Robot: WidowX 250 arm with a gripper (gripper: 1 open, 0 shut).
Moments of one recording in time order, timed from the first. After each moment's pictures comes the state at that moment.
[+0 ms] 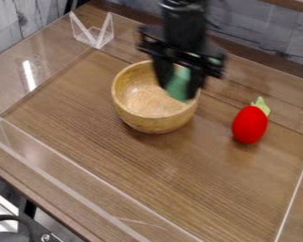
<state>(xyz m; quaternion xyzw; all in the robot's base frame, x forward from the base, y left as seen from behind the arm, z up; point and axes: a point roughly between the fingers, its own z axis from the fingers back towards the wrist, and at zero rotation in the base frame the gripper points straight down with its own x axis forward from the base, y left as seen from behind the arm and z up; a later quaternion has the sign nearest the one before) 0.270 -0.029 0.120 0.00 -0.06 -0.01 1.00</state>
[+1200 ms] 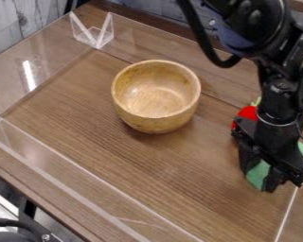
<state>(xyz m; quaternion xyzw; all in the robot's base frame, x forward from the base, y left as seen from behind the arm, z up) 0.275 -0.131 0.025 -0.05 -0.04 -0.20 0.98</state>
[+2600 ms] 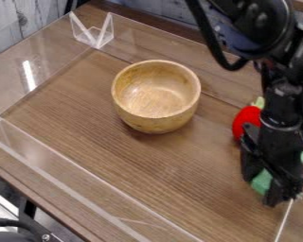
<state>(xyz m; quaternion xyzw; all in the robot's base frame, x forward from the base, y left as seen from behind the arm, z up) 0.264 -0.148 0.022 -0.07 -0.01 -0.30 0.95</state>
